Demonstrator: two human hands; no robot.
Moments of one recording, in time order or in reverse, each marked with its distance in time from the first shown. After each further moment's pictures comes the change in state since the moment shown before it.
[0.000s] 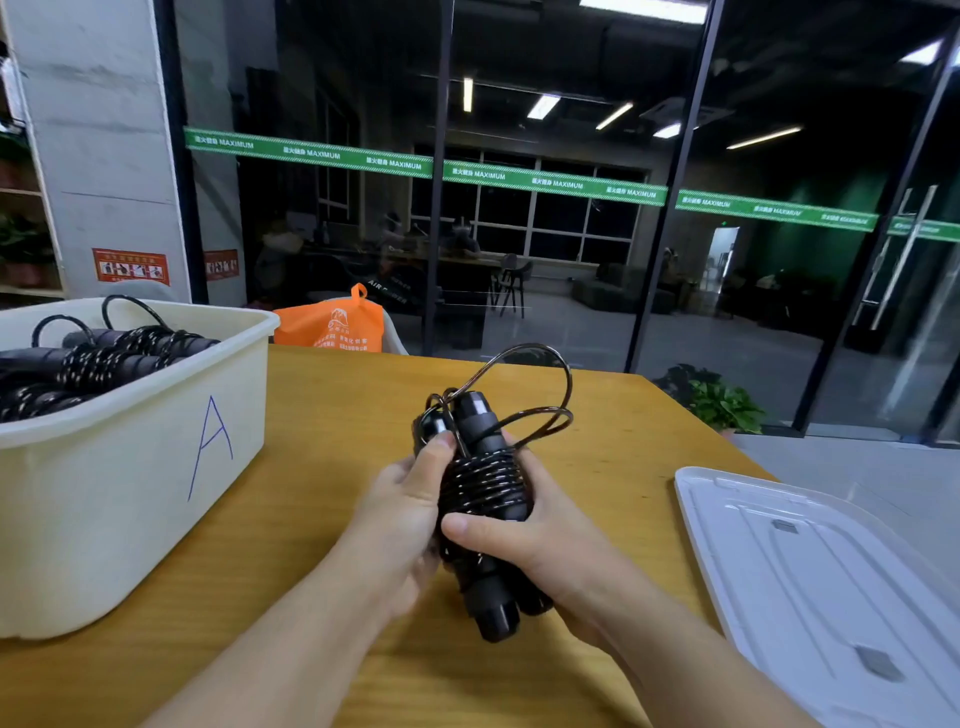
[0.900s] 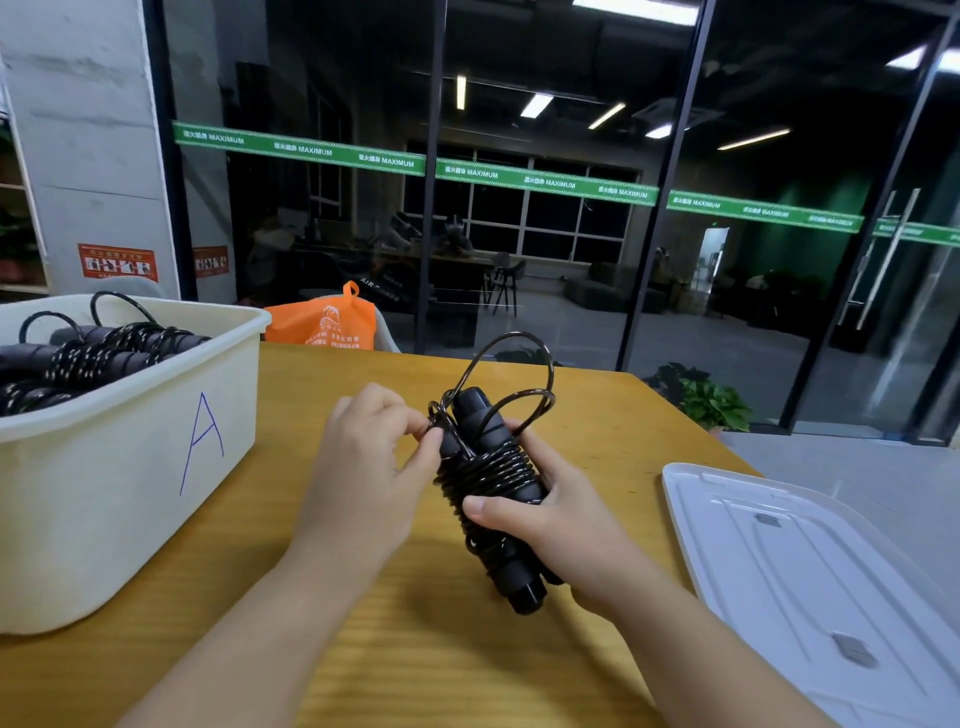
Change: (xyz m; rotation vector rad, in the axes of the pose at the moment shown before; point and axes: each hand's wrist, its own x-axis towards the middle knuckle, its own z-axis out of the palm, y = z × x) left_hand 0.008 0.015 -0.025 1.056 0.216 1.008; right_hand 0.000 -0.003 -0.018 -0.090 0.060 -0.086
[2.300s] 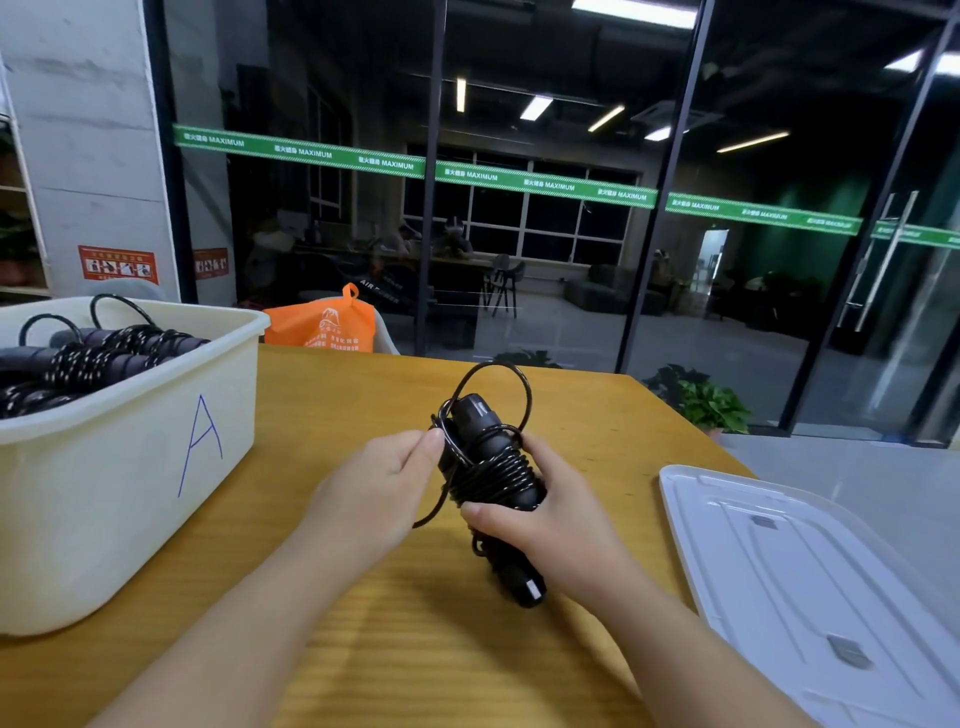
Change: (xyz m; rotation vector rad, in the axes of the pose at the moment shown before) left_hand -0.001 0.002 -0.002 -0.144 -0.415 -0.360; right_hand 0.000 0.006 0.000 -0.250 0.127 -0.006
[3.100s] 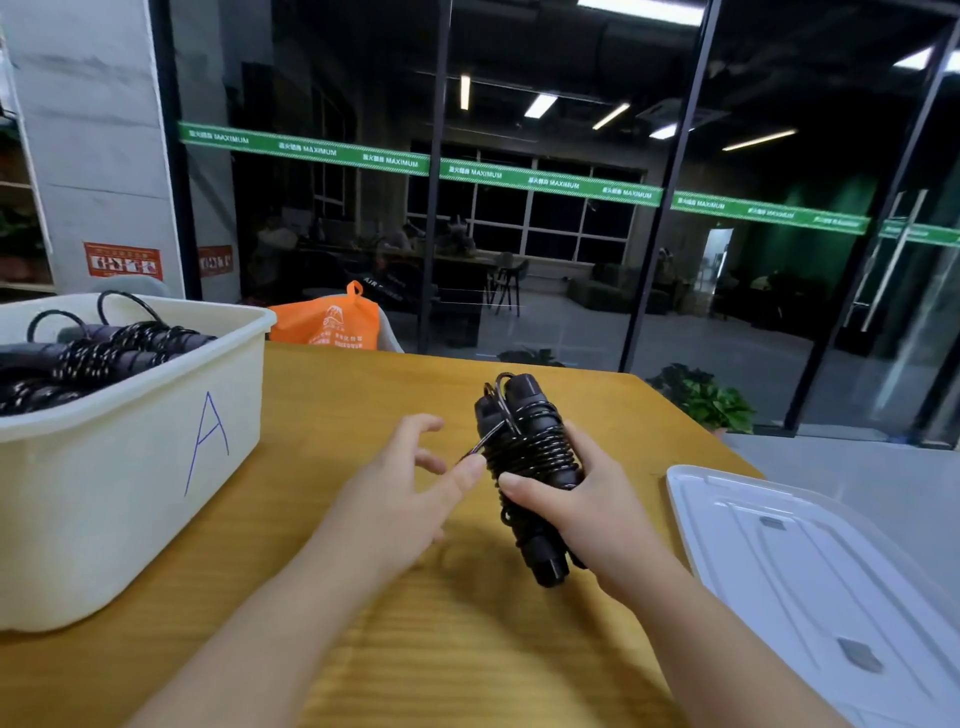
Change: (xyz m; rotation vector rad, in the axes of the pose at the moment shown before) left_hand -0.008 0.005 0.008 -0.123 -0.045 -0.102; right_hand 0.006 0.003 -0.016 0.122 0.074 0.030
